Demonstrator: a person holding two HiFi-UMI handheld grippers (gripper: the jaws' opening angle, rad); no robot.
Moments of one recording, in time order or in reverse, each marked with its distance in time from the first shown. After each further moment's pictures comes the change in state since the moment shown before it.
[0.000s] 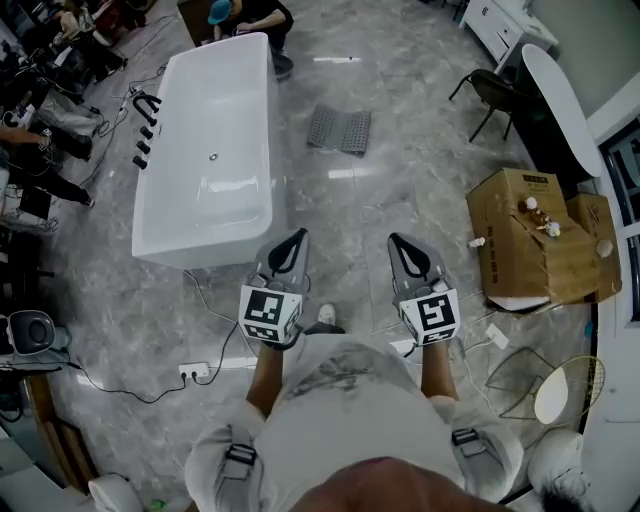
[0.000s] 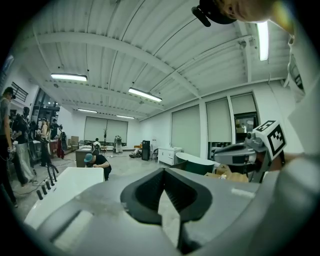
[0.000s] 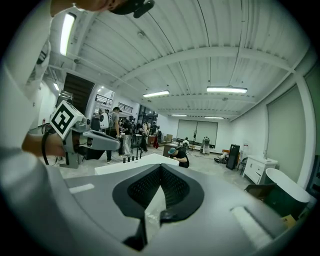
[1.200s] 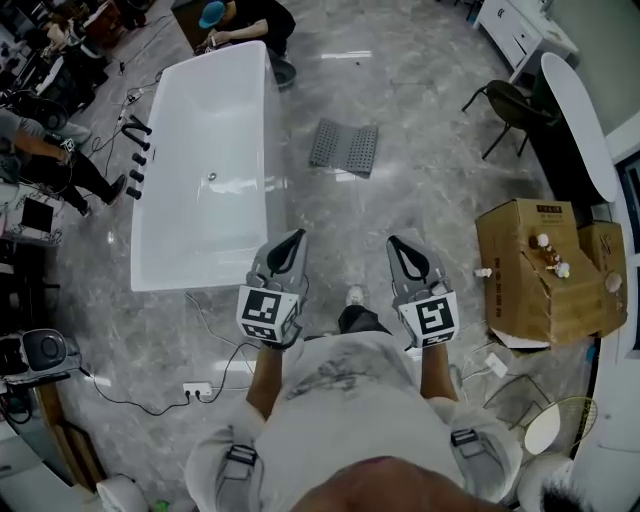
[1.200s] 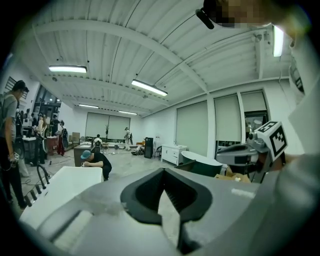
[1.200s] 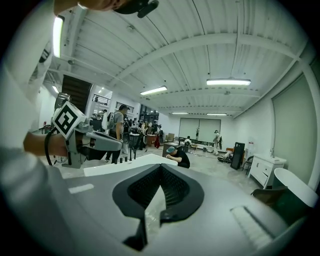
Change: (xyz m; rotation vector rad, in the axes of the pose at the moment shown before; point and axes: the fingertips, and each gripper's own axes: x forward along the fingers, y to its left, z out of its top) left arm 0.187 0.088 0.018 -0.026 0.039 0.024; right arm 0.153 -0.138 -0.003 0.017 0.006 0.040
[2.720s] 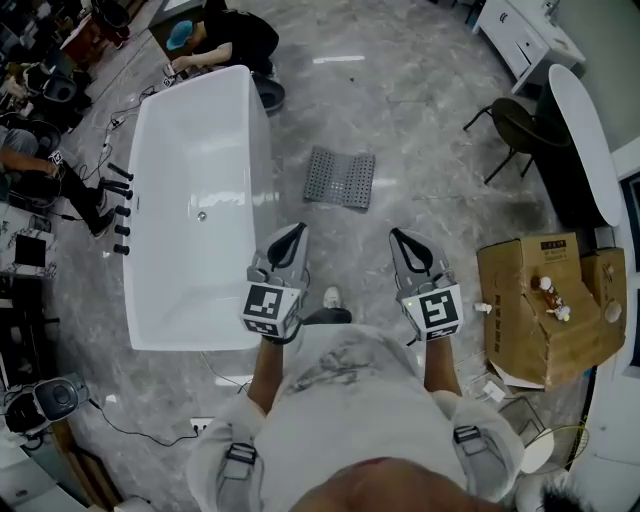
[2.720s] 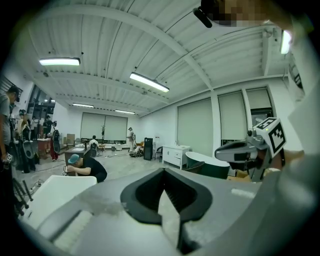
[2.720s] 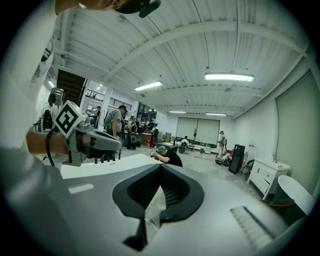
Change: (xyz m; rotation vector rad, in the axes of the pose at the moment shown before) left arm 0.232 0.135 0.052 0.022 0.003 -0.026; right arm 0.210 -0.168 0.023 -0.025 0.012 -0.020
